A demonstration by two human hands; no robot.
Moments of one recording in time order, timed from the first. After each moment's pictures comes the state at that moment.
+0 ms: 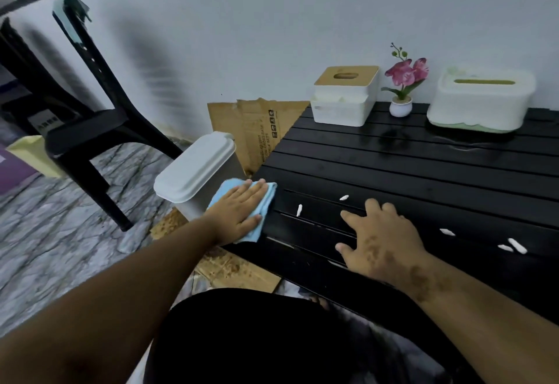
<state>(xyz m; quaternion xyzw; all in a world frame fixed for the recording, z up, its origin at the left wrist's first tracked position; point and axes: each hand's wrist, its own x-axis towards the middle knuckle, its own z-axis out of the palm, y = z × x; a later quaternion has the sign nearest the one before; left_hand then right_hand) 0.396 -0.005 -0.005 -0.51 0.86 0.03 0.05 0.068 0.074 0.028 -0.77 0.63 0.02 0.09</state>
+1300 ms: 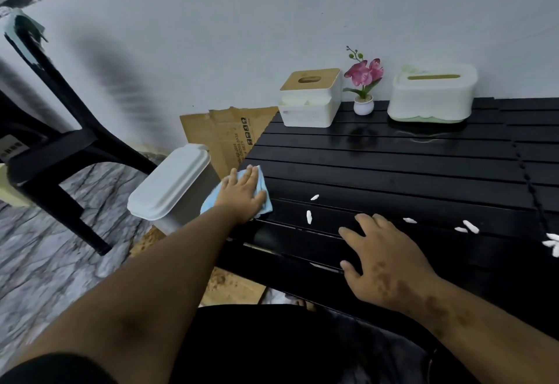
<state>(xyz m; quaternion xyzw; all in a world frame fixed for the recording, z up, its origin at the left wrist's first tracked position) 0.311 -0.059 -0.003 -0.64 0.76 0.05 0.04 0.025 0.119 0.023 -0.79 0.61 -0.04 0.09</state>
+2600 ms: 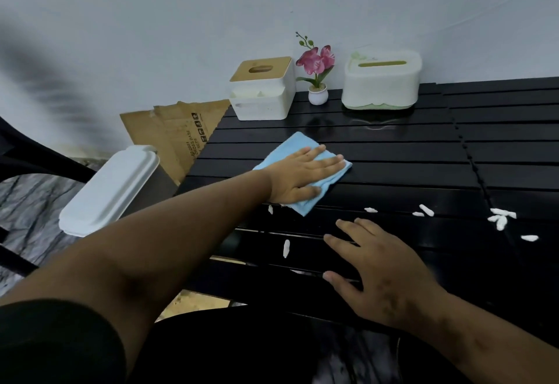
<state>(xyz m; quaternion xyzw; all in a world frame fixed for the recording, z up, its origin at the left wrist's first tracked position) 0.145 -0.108 -0.005 -0.14 0.99 0.02 0.06 -0.009 0.146 0.001 -0.77 0.63 -0.09 0.07</state>
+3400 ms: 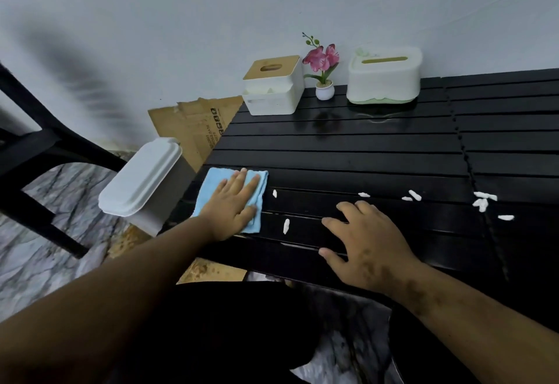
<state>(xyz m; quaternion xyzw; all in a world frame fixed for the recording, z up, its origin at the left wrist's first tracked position) 0.279 0.010 0.002 -0.50 0.87 0.05 0.05 -0.007 0.155 0.019 -0.77 0.63 -0.07 0.08</state>
